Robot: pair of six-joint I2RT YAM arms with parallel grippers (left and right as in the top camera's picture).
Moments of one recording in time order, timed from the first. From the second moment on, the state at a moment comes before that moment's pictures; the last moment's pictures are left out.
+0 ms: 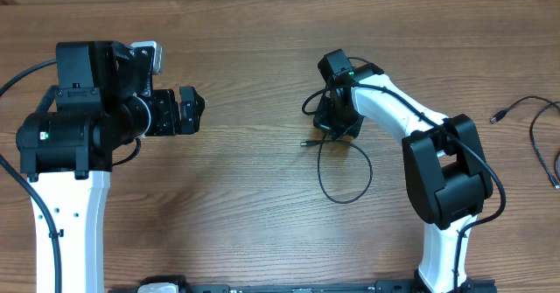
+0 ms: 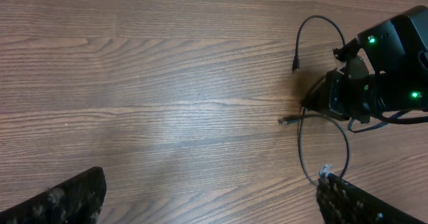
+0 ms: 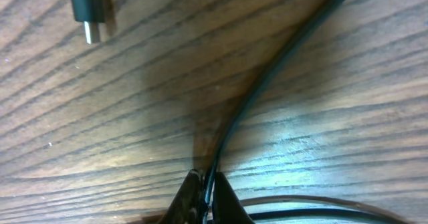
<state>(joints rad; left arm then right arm) 0.03 1.31 1.58 -1.23 0.29 -0.05 0.40 2.10 1.50 -0.88 -0.12 0.75</state>
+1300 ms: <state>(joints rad) 0.03 1.31 1.58 -1.23 0.29 -0.05 0.44 2.10 1.47 -0.81 -0.07 0.77</state>
